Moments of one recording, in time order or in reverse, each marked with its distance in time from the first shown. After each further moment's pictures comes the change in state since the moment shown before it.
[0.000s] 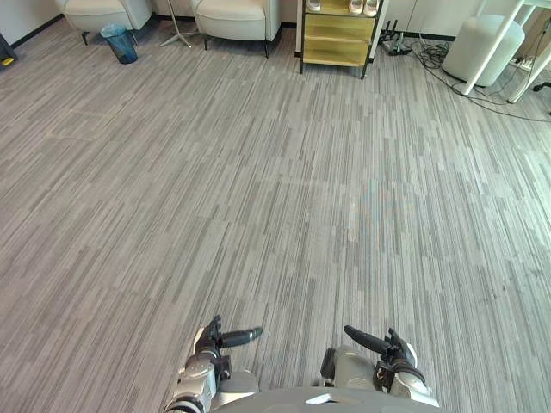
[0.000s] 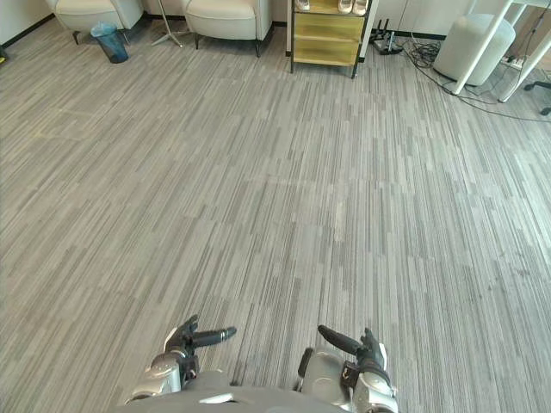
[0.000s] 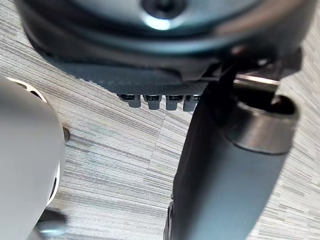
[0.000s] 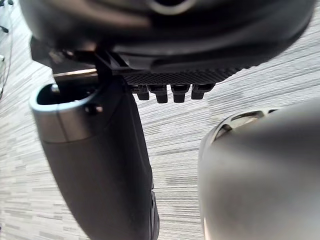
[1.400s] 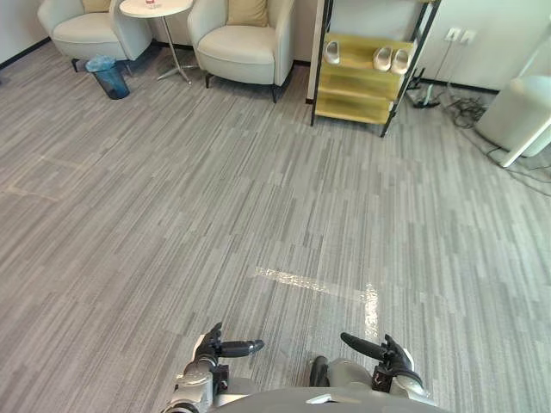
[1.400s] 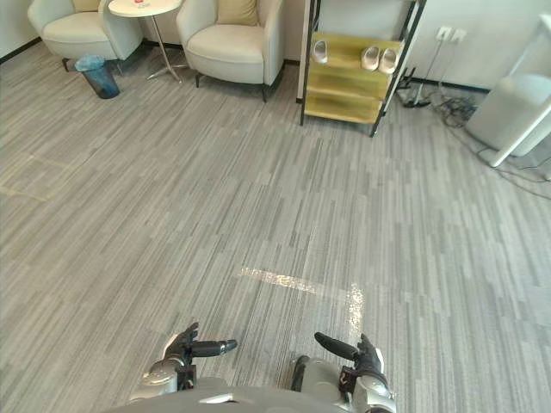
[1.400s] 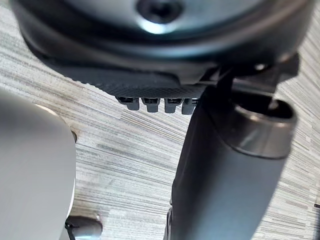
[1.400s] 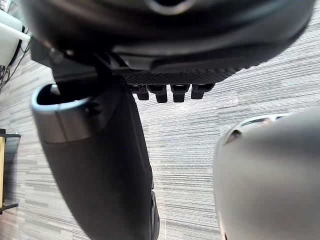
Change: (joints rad) left arm 0.007 -0.029 0.019 -0.003 0.042 -0.014 -0.011; right arm 0.030 0.008 -0.046 0.036 -0.012 0.014 0.002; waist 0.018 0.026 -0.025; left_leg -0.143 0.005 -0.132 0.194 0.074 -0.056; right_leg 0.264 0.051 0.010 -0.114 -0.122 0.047
